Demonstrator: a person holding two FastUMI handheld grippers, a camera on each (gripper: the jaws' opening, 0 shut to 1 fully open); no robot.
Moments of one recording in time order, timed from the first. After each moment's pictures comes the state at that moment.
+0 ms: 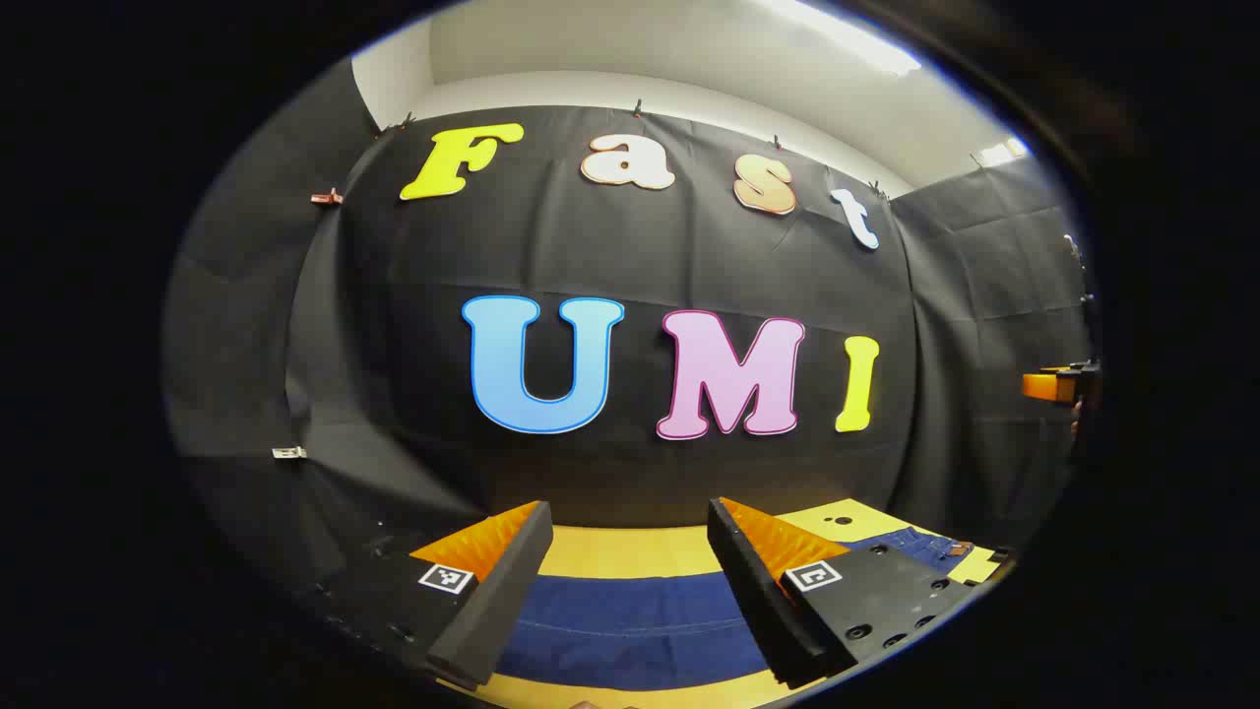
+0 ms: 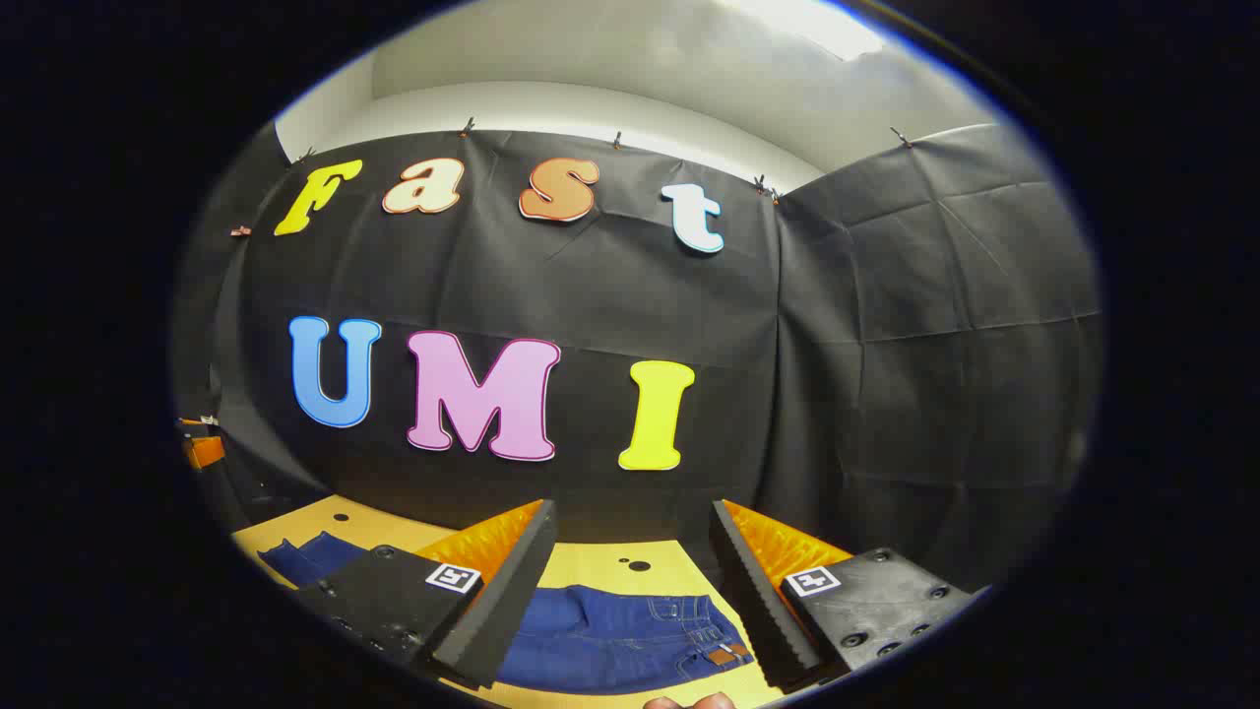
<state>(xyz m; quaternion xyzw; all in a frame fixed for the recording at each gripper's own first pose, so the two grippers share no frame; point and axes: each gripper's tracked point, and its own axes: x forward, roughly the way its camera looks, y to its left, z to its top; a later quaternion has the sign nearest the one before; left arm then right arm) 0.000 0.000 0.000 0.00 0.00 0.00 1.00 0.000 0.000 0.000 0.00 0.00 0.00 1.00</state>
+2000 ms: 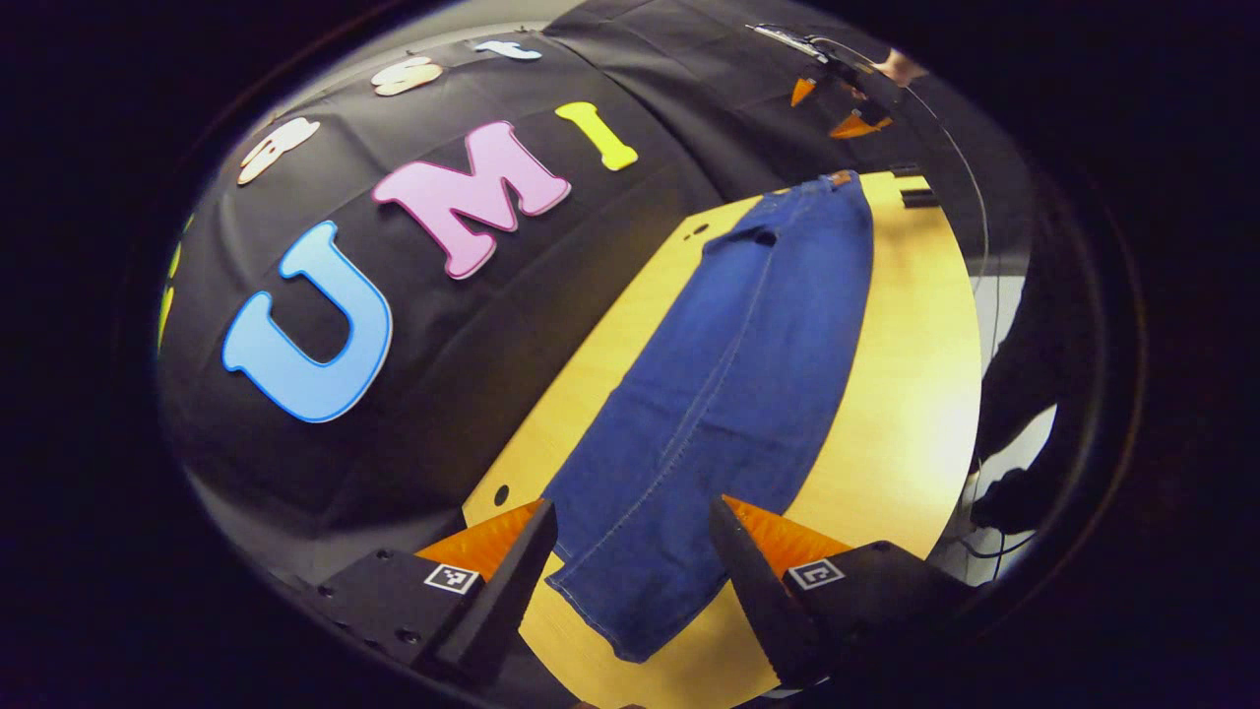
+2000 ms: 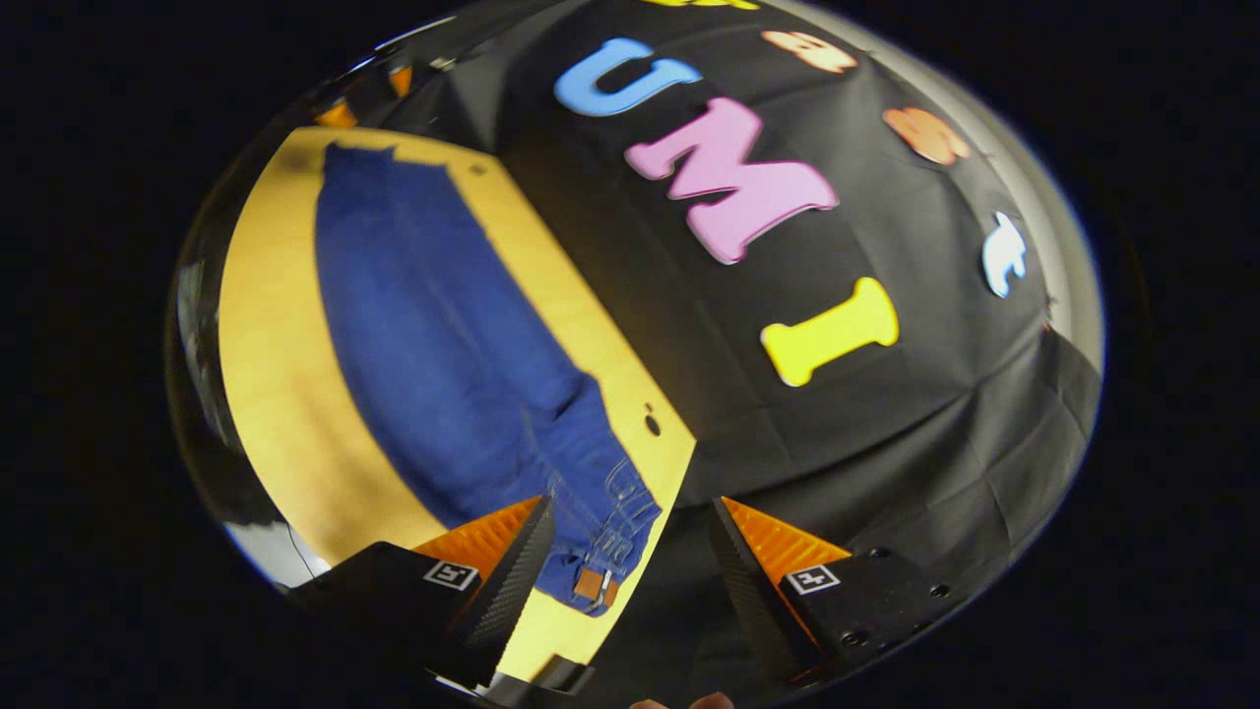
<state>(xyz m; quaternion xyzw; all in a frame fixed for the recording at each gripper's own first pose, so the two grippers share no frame) -0.002 0.068 -0.264 0.44 0.24 -0.26 0.83 0.013 -0.008 -0.283 -0.49 0.20 0.24 0.81</state>
